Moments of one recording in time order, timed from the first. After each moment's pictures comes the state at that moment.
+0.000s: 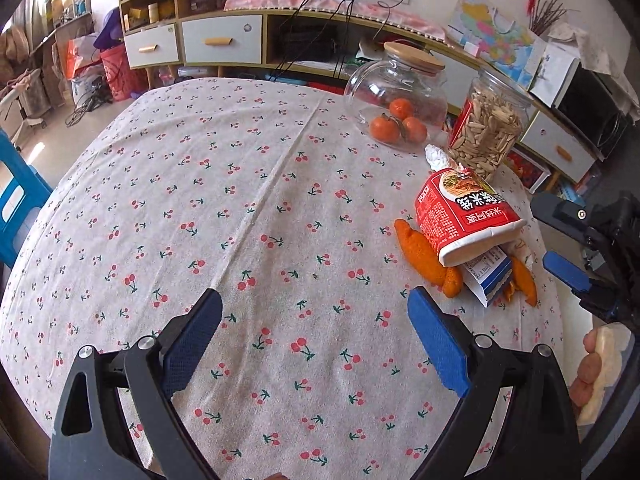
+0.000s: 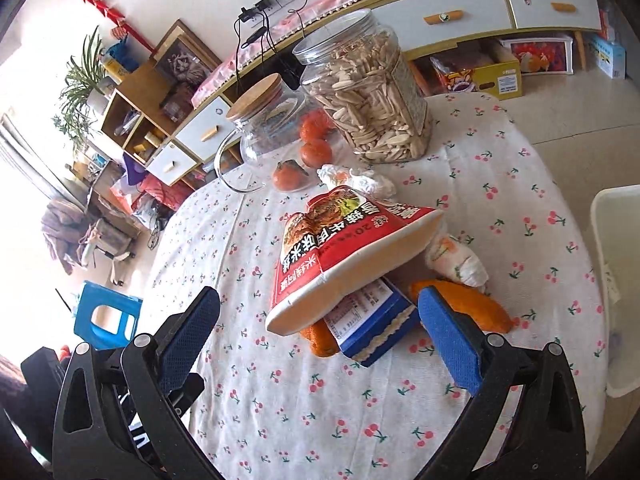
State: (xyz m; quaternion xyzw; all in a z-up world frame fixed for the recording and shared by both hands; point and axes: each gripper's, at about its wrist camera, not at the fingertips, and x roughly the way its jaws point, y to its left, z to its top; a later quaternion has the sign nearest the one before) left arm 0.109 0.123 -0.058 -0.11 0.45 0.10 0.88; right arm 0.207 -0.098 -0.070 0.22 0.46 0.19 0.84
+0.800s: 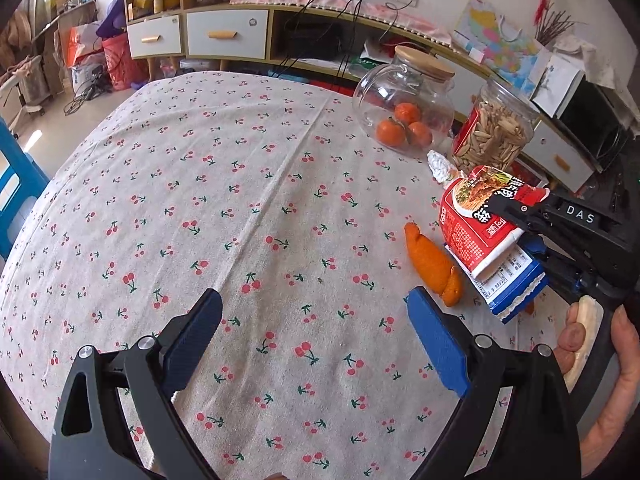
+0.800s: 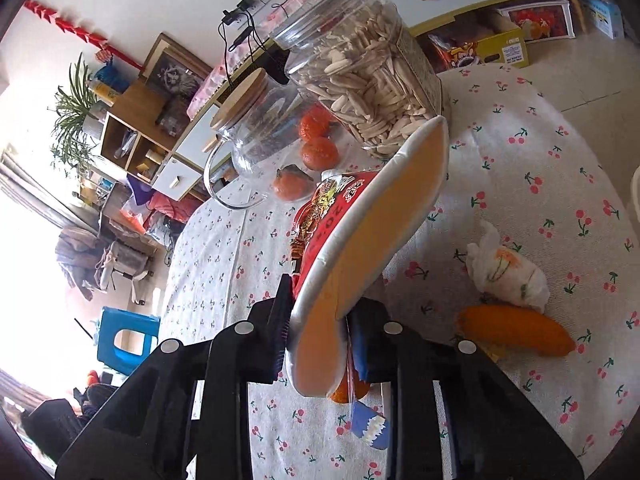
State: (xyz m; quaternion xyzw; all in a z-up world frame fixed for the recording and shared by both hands) left arm 0.112 0.133 -0.059 -0.13 0.45 0.09 0.88; right arm 0.233 -0.088 -0.080 0.26 0.46 0.20 0.82
